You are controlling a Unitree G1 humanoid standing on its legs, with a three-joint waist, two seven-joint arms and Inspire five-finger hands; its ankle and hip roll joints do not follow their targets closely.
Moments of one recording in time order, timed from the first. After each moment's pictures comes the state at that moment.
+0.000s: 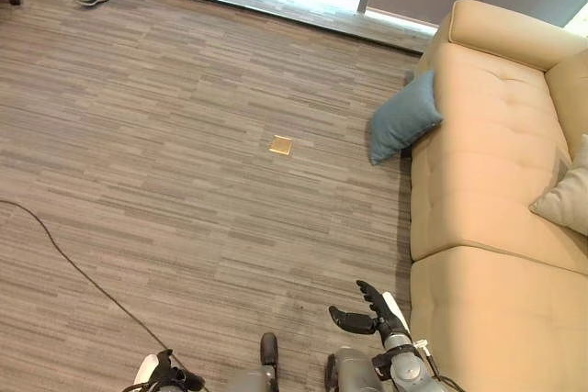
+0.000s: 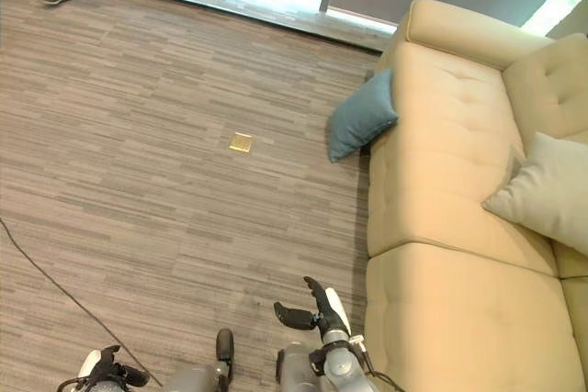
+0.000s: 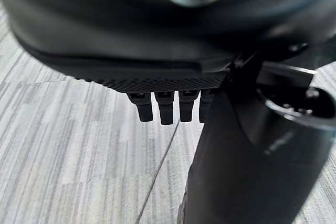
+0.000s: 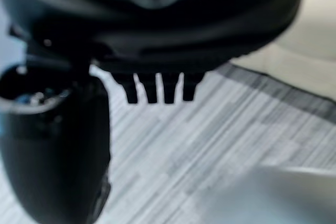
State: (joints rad) left arm -0.09 0.27 -0.11 1.28 0.06 0.01 0.40; right arm 0.04 -0.23 0.34 0.70 -0.13 -0.11 -0.26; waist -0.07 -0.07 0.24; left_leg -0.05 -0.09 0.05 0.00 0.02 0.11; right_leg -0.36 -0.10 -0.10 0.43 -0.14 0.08
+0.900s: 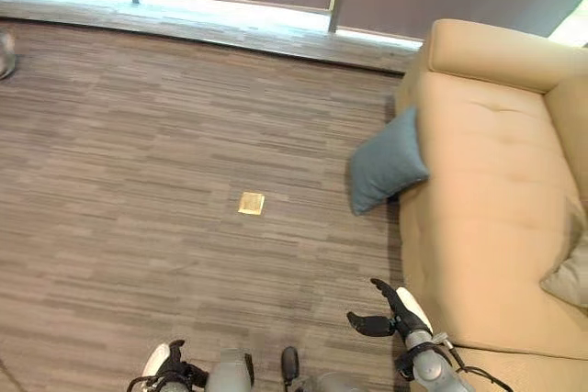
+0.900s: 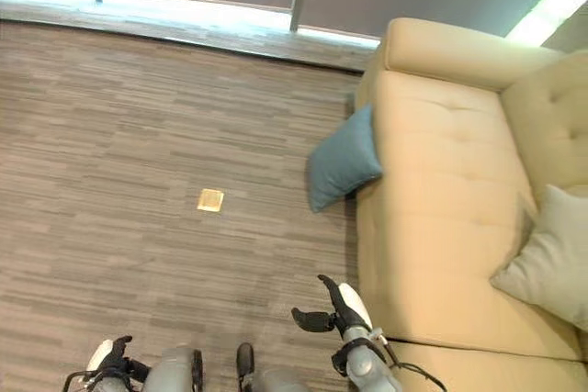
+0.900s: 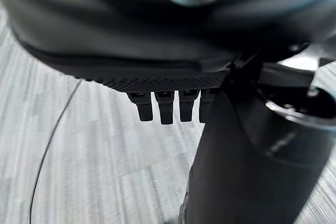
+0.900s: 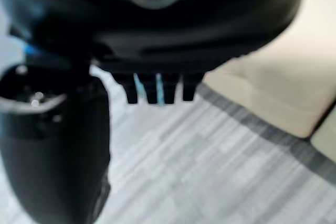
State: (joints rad) left arm -0.02 0.25 -0.14 1.20 0.15 0.00 0.38; right arm 0.02 -0.37 0.36 0.63 -0.23 -0.10 -0.25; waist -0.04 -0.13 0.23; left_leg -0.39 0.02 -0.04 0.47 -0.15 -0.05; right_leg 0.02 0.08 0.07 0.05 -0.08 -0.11
